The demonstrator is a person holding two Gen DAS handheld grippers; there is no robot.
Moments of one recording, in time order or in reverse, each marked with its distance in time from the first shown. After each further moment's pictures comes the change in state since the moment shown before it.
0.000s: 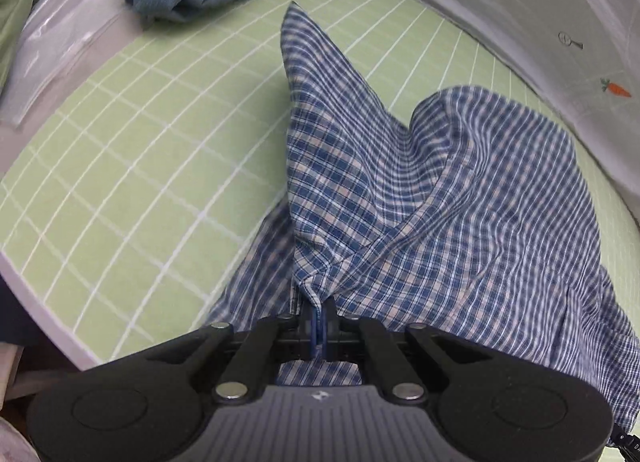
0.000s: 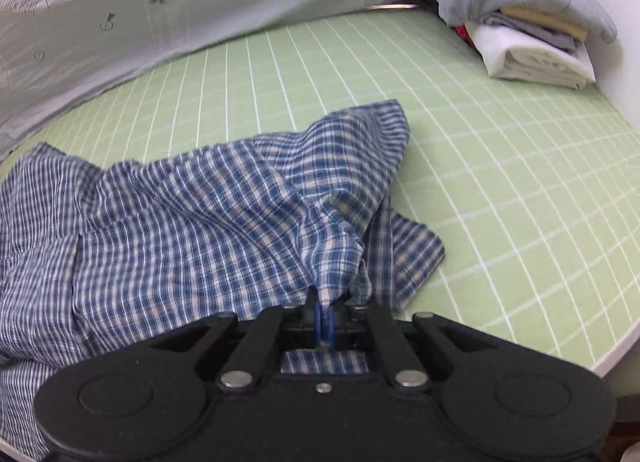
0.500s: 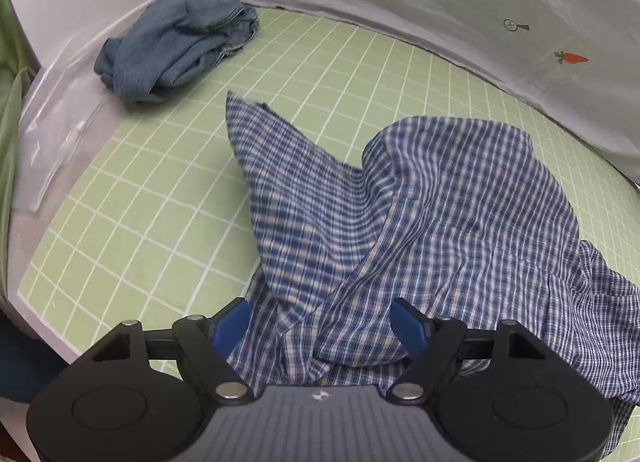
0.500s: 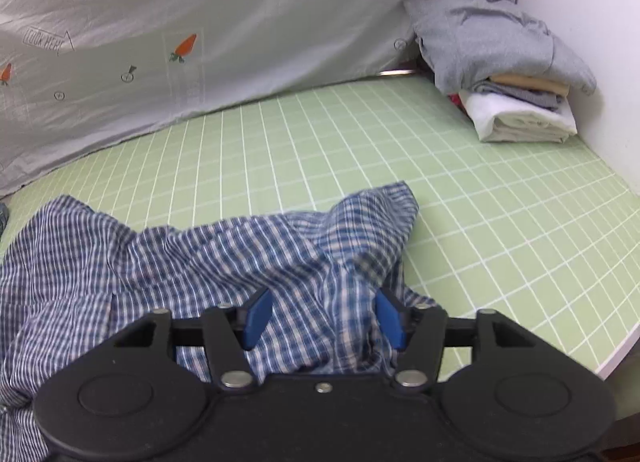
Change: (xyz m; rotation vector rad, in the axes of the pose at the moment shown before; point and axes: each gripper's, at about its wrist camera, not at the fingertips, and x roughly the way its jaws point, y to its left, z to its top) left arm -0.045 -0.034 0.009 0.198 -0.145 0.044; right arm -0.049 0.024 0.008 -0.003 -0.236 -0.019
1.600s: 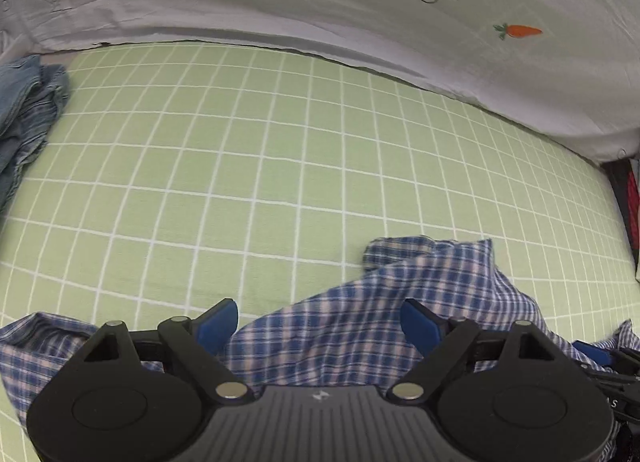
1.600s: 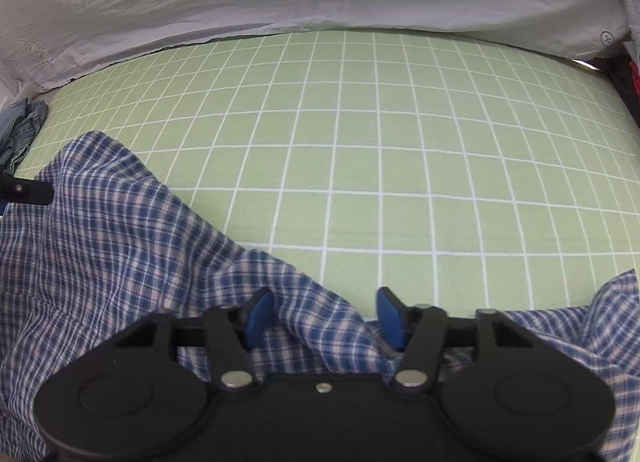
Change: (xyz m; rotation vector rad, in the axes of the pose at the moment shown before) left arm 0.124 -0.106 0.126 0.237 0.075 -0.231; right arm 0.157 0.128 0.052 -0.266 0.288 0.231
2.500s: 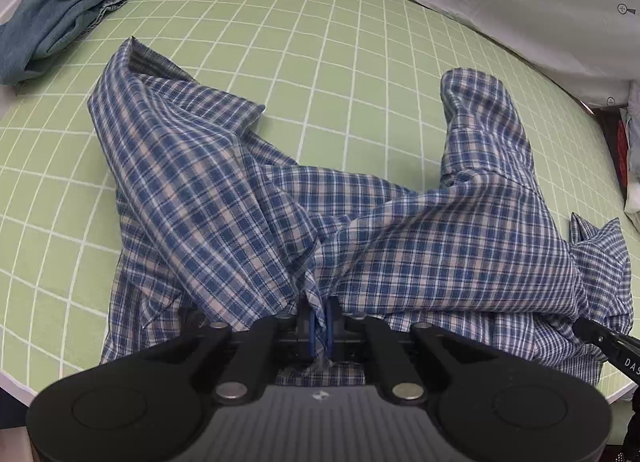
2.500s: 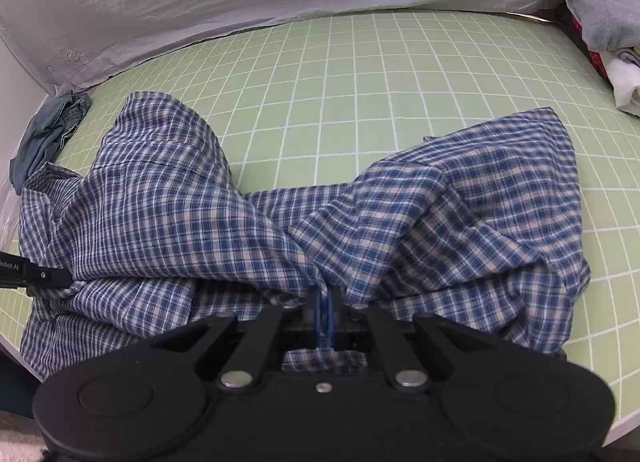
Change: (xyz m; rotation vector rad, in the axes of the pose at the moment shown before) left arm -0.073 0.000 -0.160 -0.115 0.103 0.030; right arm -0.097 -0.013 -0.121 0.066 -0.043 0.045
